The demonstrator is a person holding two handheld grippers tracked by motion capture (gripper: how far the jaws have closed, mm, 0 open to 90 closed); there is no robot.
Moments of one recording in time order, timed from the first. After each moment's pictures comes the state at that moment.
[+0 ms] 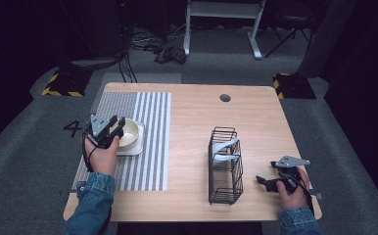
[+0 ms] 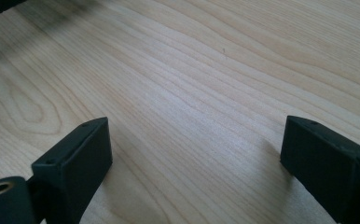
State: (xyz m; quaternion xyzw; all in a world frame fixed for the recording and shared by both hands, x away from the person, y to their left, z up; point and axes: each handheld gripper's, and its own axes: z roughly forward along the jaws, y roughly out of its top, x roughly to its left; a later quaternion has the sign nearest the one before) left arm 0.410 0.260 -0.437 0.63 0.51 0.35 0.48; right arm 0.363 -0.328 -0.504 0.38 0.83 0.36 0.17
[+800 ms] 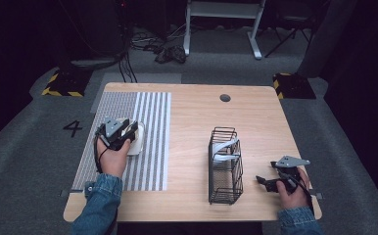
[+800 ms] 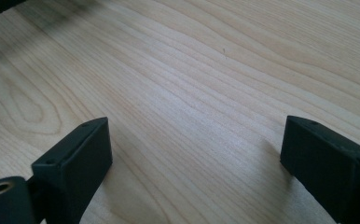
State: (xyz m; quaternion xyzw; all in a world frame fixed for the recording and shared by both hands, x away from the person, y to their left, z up) left arm 0.414 0.231 -0.446 0.66 0.49 0.32 0.47; right arm 0.363 -0.328 -0.504 0.38 0.83 0.36 0.17
